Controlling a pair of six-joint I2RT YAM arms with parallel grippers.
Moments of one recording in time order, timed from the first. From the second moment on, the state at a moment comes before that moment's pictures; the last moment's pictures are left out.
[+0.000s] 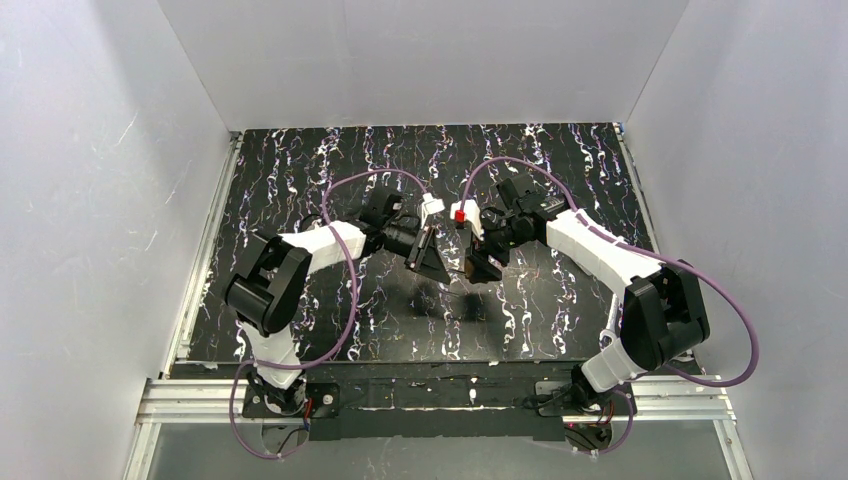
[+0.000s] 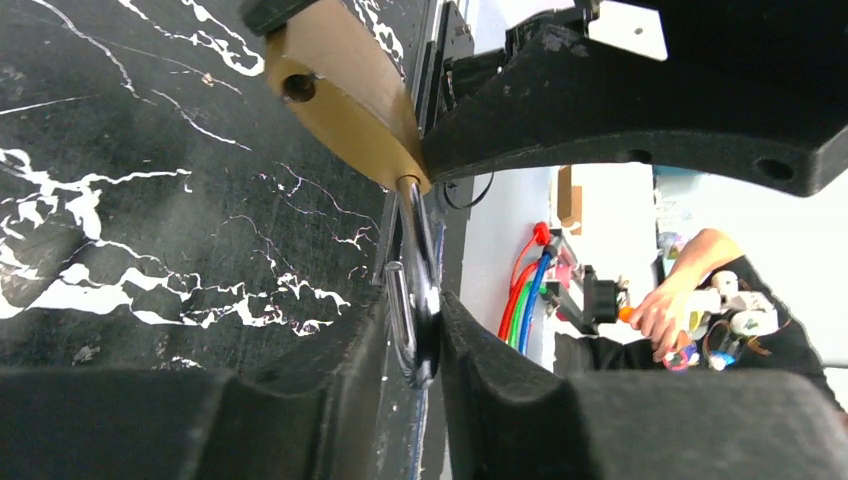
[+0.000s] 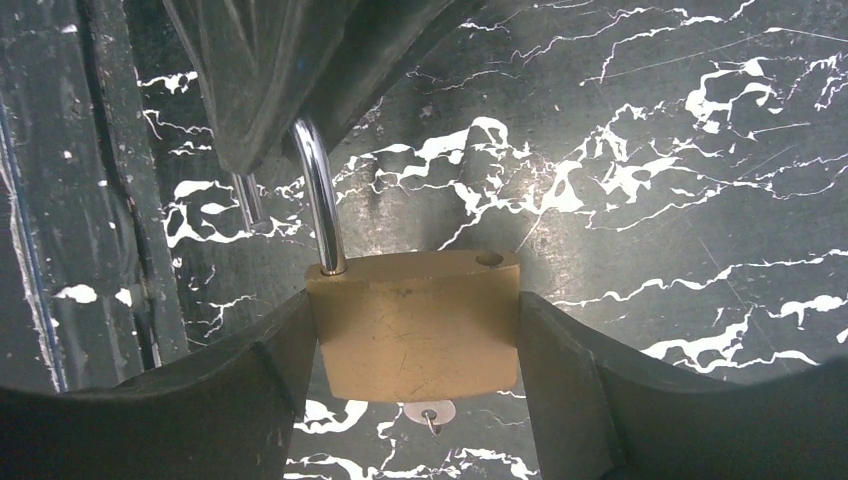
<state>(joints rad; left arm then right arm) -0.54 1.80 1.05 -0.07 1.19 -0.34 0.51 1.52 1.14 -0.72 -0.68 -0.77</state>
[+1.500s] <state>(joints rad) -0.24 1.36 1.14 -0.12 1.29 -0.75 0.58 1.53 1.20 -0.01 -1.15 -0.14</state>
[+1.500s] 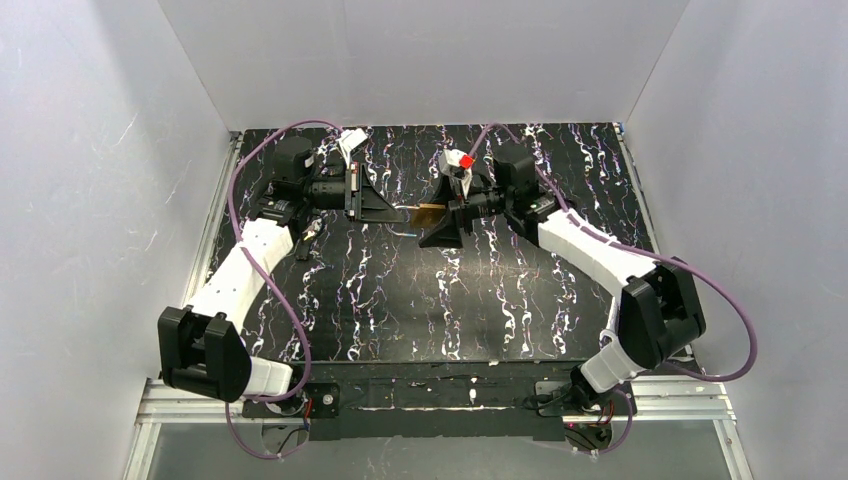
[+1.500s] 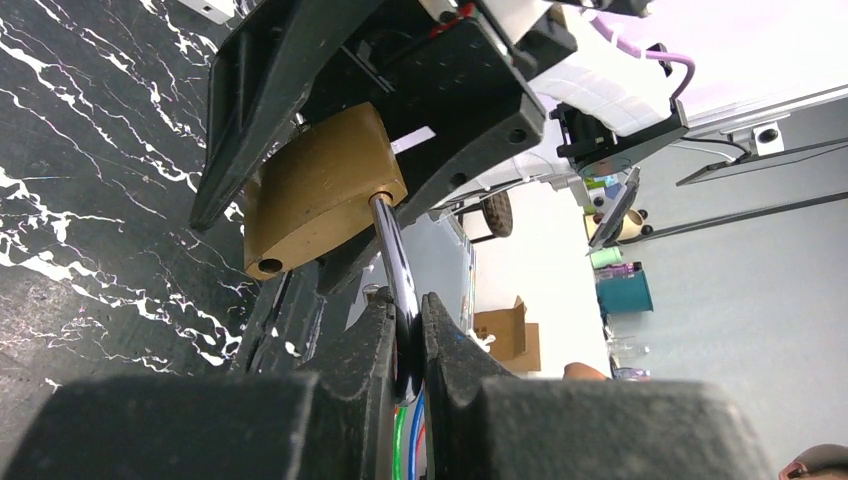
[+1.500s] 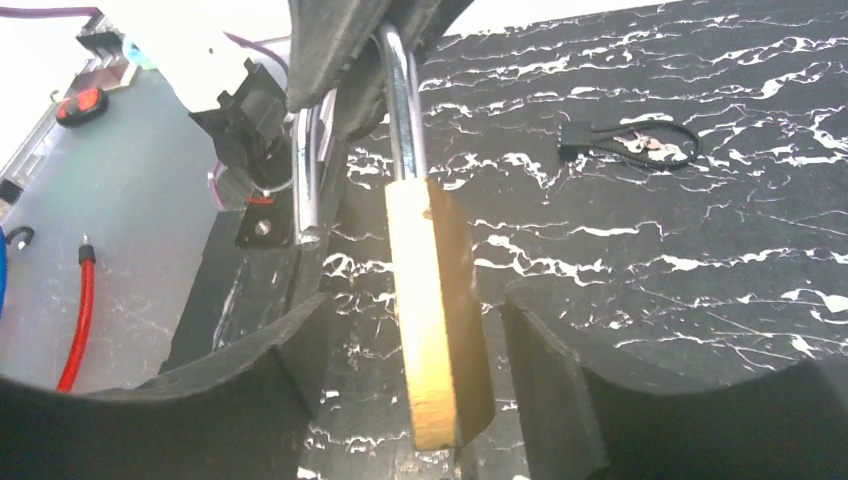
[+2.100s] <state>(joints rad) -0.20 1.34 1.10 0.17 1.28 -0.95 0.57 1.69 0.98 1.32 -1.13 0.95</state>
